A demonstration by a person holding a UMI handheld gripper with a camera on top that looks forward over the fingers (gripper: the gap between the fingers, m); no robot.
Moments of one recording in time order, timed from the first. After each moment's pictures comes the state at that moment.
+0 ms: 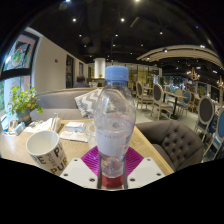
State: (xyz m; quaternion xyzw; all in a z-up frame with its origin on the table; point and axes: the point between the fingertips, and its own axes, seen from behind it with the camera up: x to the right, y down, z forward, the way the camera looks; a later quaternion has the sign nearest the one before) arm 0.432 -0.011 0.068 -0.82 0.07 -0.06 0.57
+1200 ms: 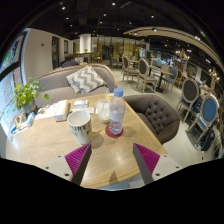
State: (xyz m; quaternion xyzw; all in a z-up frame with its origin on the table) arm 0.353 -0.207 0.136 -0.89 0.15 -0.09 0.42
